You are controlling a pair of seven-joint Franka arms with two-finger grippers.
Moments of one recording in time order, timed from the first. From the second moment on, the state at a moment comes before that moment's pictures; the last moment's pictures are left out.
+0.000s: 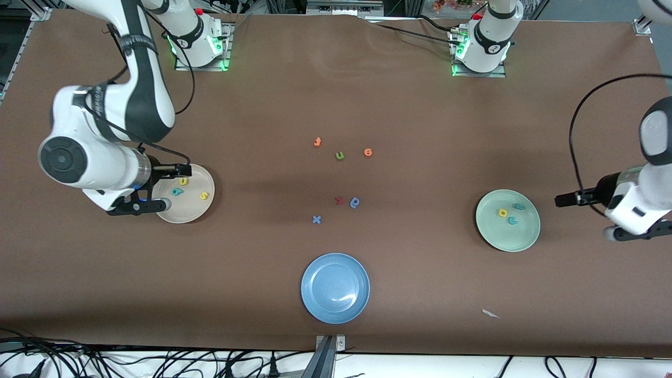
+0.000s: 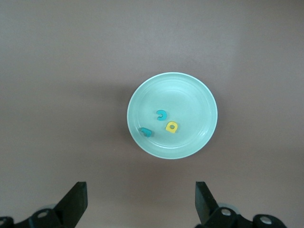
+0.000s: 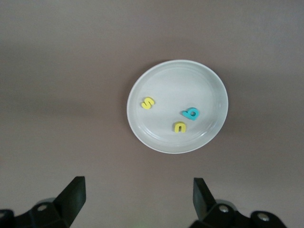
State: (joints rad) left arm 0.19 0.36 -0.11 -1.45 0.04 1.67 -0.06; right arm 0.59 0.40 -0.49 -1.53 0.17 1.63 -0.04
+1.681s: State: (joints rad) left arm 0.00 0.02 0.06 -1.60 0.02 1.67 0.03; right arm 0.00 0.00 0.00 -1.64 -0.01 1.62 0.00
